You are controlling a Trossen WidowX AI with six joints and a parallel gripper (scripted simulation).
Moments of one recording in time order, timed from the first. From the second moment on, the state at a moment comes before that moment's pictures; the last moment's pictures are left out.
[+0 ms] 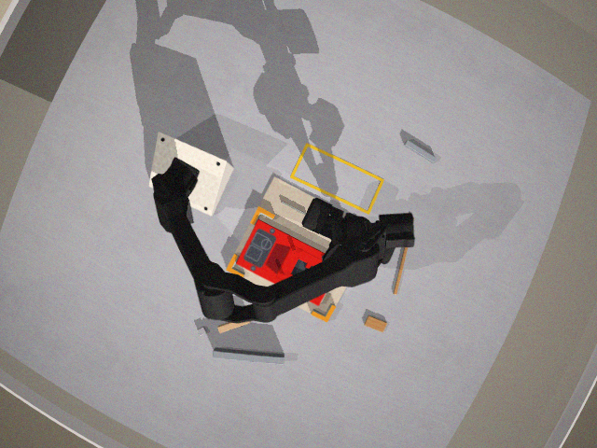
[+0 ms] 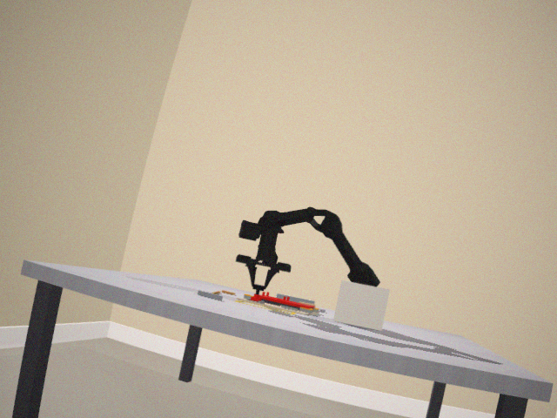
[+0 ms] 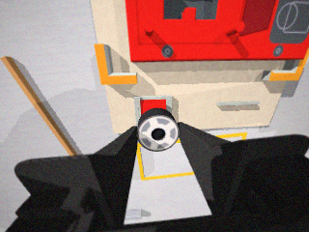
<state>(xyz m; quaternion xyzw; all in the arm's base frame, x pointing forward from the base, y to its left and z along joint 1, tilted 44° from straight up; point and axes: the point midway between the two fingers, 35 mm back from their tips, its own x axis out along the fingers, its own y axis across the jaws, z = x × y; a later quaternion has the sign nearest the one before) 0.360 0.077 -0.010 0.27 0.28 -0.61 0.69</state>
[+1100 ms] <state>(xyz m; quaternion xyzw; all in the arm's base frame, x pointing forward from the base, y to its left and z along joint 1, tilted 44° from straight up) 0.358 0.087 -0.001 0.27 0.29 -0.61 0.69</state>
